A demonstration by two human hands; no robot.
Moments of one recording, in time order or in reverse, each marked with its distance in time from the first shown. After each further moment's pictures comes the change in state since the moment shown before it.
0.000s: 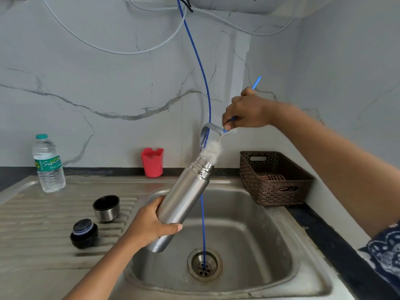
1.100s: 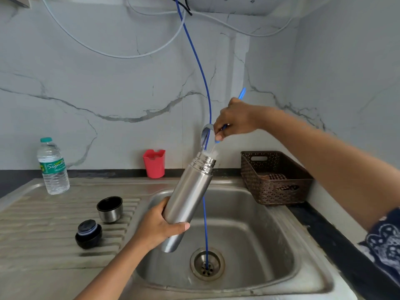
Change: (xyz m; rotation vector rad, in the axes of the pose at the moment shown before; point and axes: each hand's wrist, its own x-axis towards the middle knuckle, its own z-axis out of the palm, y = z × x) left_hand -0.002 0.002 0.015 -0.181 0.021 -0.017; right_hand 0.011 -0.029 -0.004 0.066 -0.141 -0.056
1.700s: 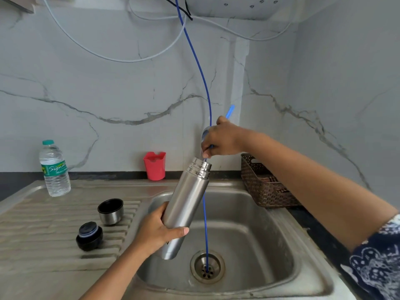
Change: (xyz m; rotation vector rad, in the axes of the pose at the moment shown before) left_hand -0.004 -0.009 0.000 -0.040 0.002 -0.039; right_hand 0.012 -0.026 0.028 -0.077 0.069 -0.056
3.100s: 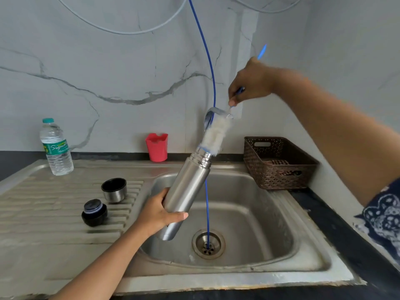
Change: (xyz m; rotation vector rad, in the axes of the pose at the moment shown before) left_hand -0.004 -0.008 -0.002 0.040 -0.022 -0.035; right_hand -0.015 0.062 -0.046 -0.042 -0.023 0.235
